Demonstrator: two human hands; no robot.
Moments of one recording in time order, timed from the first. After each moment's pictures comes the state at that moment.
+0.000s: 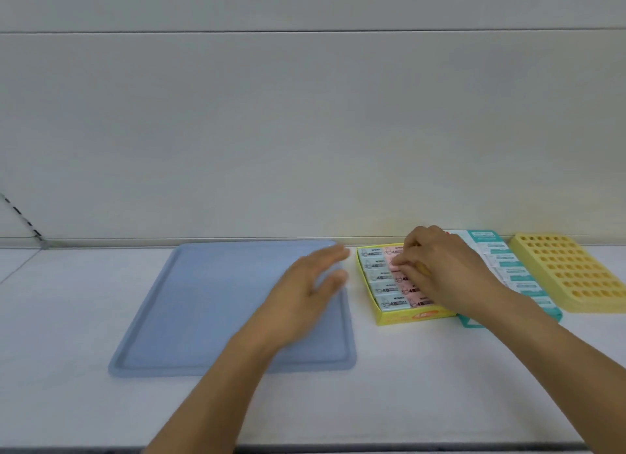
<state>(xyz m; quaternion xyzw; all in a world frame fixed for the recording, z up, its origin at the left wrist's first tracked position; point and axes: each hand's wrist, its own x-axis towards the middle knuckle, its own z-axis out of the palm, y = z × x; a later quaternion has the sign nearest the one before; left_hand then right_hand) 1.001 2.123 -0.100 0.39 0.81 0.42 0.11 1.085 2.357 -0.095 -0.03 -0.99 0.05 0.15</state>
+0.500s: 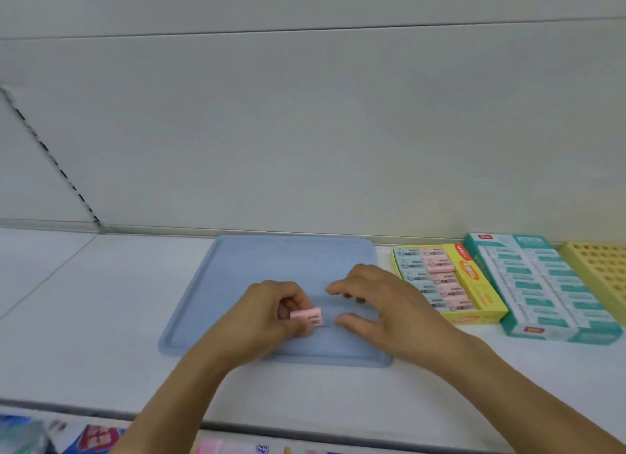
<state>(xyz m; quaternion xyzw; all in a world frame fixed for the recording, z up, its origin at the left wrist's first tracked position) 0.999 2.035 -0.094 0.28 0.86 0.38 0.18 1.071 2.243 -0.113 0.16 -0.94 0.27 0.16</state>
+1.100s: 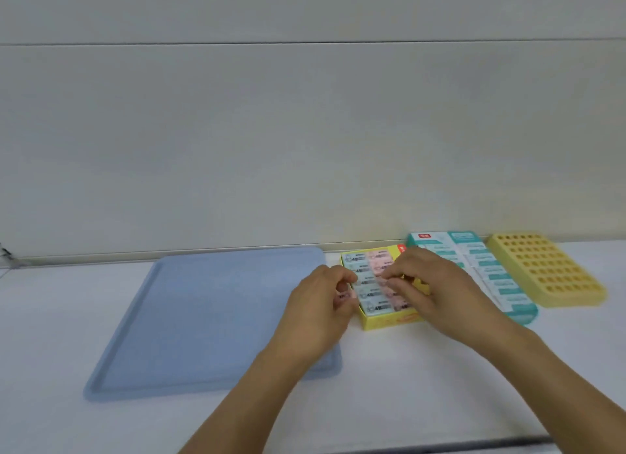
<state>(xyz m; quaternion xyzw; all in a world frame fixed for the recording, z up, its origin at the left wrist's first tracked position) 1.025 2.157 -0.103 0.37 0.85 0.37 0.06 1.118 2.341 -0.096 -0.01 -0.95 0.23 0.22</state>
